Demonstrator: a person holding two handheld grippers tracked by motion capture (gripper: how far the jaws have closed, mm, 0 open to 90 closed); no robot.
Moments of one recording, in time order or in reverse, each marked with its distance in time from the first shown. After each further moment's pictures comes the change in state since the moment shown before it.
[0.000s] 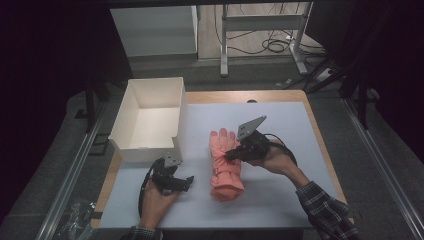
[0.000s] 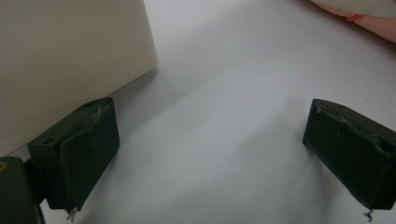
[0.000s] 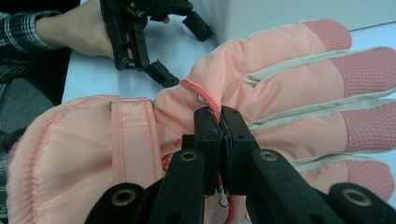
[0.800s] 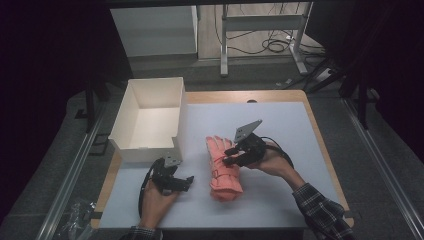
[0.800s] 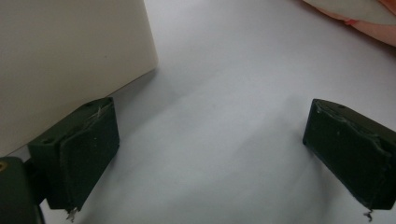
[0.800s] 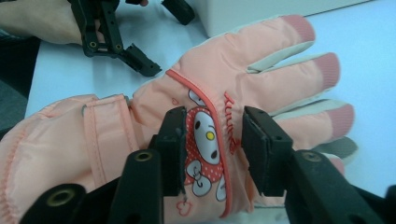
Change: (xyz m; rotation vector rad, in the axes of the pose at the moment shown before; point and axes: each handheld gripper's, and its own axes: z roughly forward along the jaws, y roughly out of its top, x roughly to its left) left arm 0.000 0.000 0.000 0.001 0.001 0.005; right arm -0.008 -0.015 0.019 0.018 -0.039 0.034
